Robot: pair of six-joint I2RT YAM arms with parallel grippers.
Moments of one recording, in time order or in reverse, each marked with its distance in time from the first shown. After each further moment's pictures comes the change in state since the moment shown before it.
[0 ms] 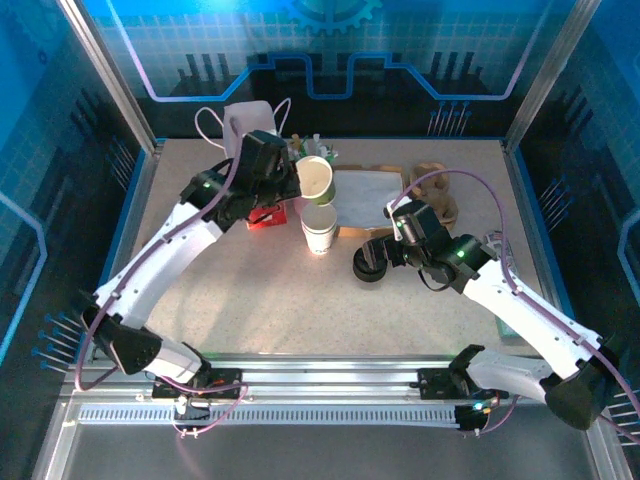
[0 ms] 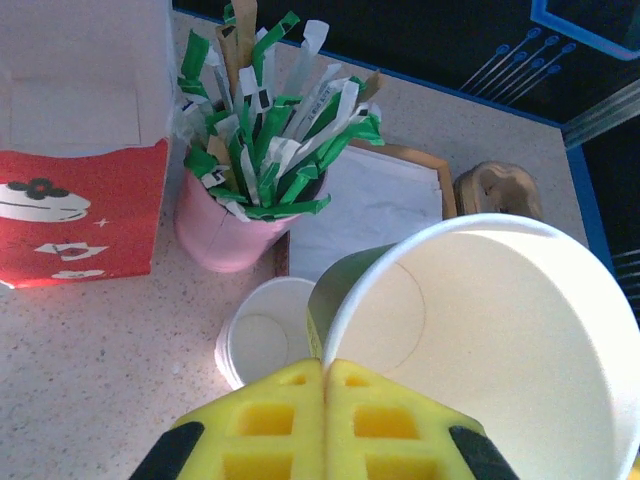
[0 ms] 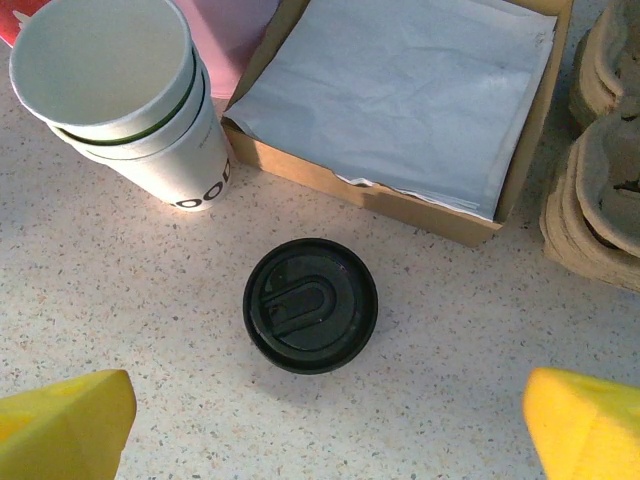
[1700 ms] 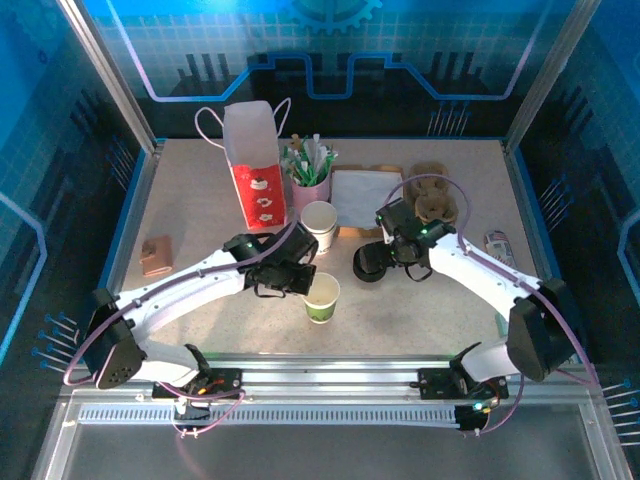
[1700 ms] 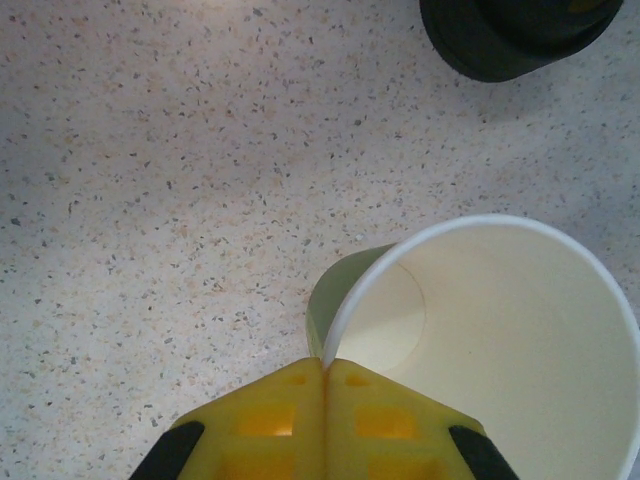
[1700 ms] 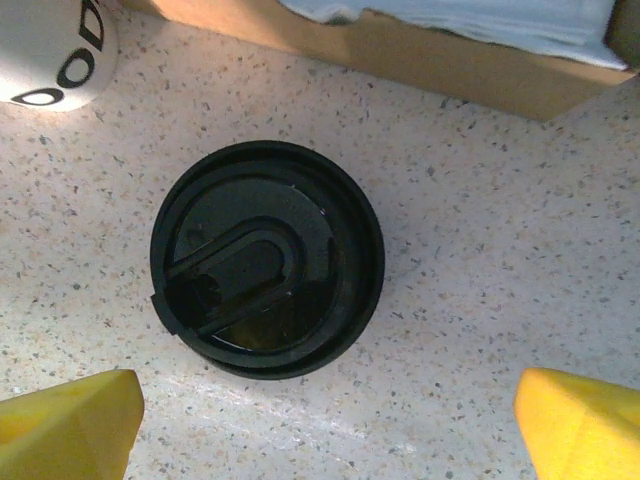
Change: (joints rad) left arm -0.242 -0.077 -0.572 0.017 0.174 0.090; right arm -0.109 0.318 -0.048 0.058 -0.134 0.052
